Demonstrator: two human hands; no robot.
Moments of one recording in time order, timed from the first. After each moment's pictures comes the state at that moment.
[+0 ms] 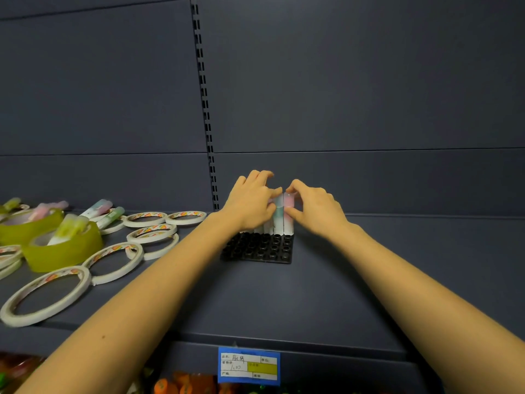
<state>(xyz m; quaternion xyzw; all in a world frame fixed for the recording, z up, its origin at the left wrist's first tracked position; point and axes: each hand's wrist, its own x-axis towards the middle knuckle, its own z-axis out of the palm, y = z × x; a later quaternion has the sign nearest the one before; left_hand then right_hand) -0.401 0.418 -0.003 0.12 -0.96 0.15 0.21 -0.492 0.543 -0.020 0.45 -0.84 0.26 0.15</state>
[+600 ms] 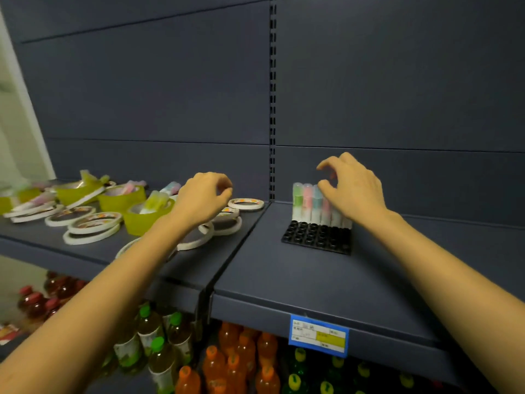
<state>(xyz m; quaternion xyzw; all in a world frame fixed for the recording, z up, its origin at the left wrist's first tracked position) -0.236 0.352 0.001 0.31 -0.89 -0.02 0.35 -0.432 0.519 0.009 0.48 -0.79 0.30 0.26</state>
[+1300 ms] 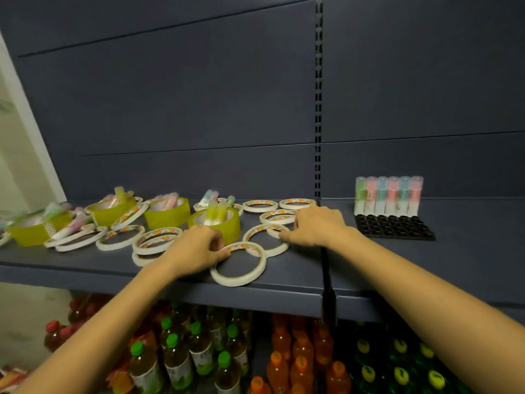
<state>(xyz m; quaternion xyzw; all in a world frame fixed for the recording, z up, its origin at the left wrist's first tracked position) -0.099 0.243 -0.039 0.25 -0.96 -0.06 0.12 -0.285 0.384 -0.032 0.46 -0.89 0.05 0.05</state>
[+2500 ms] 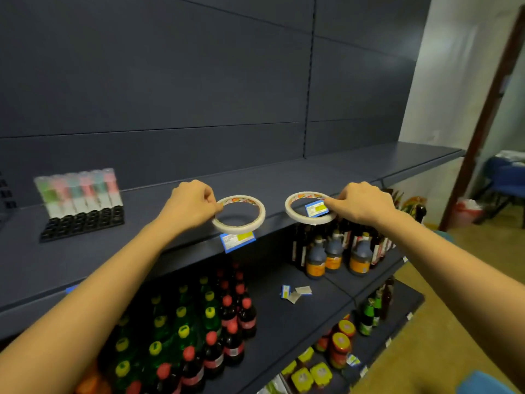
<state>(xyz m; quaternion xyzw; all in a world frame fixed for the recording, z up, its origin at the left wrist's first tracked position) -0.349 0.634 -0.020 -0.03 -0.95 -0.24 0.17 -0.367 0.930 -0.019 -0.02 -0.98 0.08 0.16</state>
